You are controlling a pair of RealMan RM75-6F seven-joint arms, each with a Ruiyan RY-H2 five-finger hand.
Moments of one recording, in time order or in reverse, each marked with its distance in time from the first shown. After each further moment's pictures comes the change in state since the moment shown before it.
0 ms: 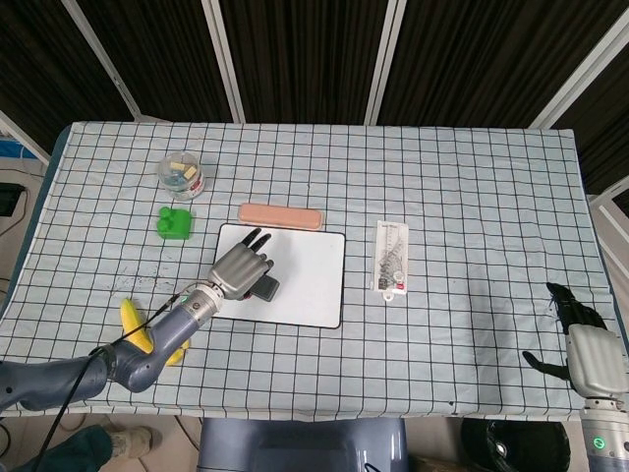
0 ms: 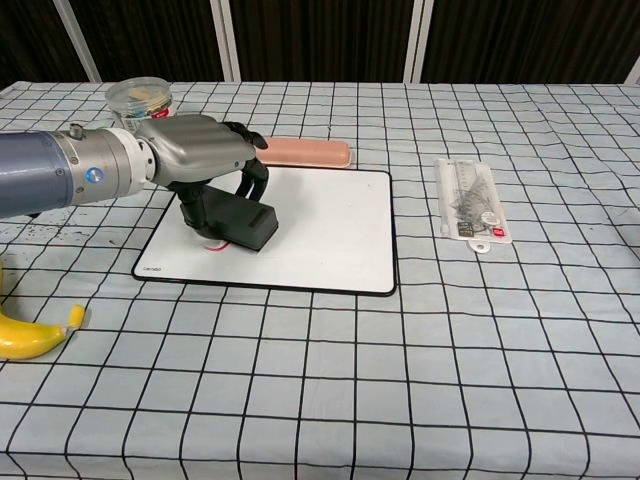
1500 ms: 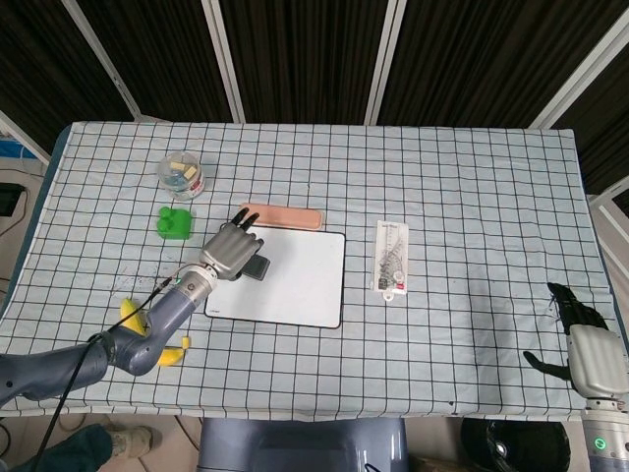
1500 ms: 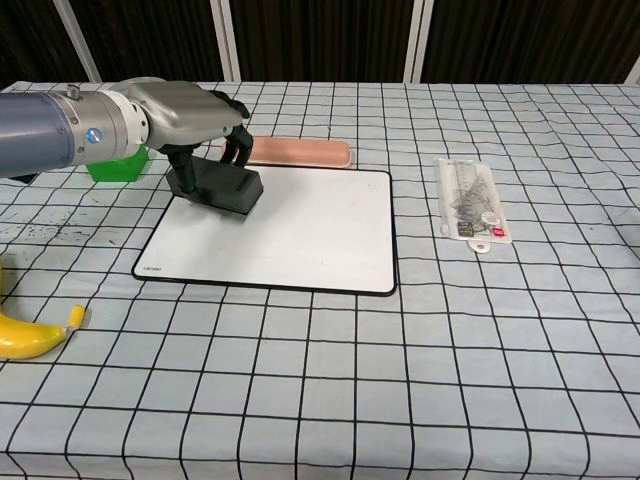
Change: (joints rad) left arm -0.040 0.031 -0.035 0.050 -0.088 0.005 0.041; right arm -0.002 0.002 -0.002 0.002 -0.004 0.002 0.005
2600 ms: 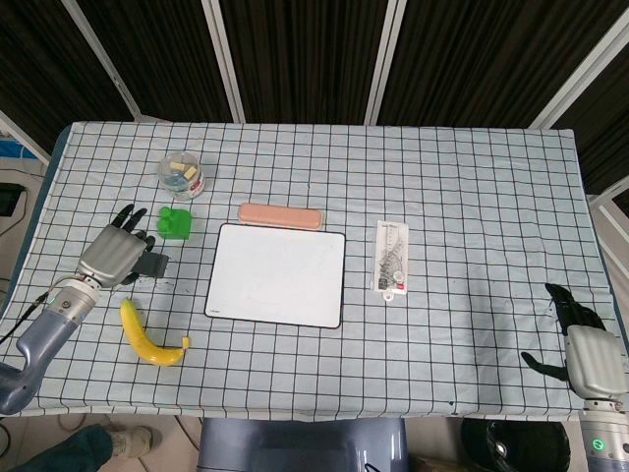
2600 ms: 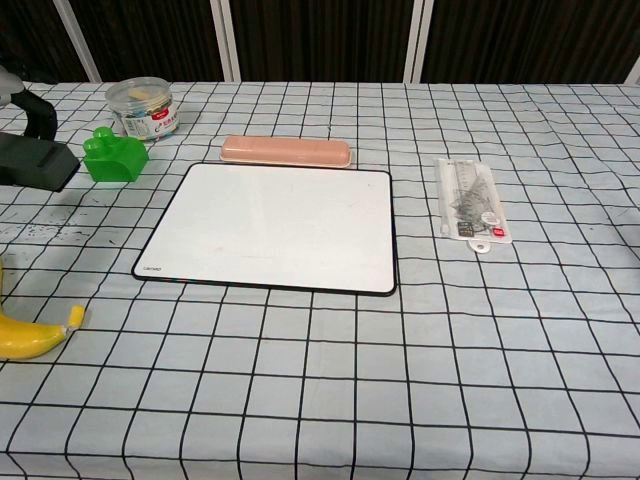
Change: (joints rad) left arm 0.285 0.302 0.178 -0.004 0.289 0.223 -0.355; right arm -0.001 -0.002 -0.002 -0.009 -0.001 0.002 -0.010
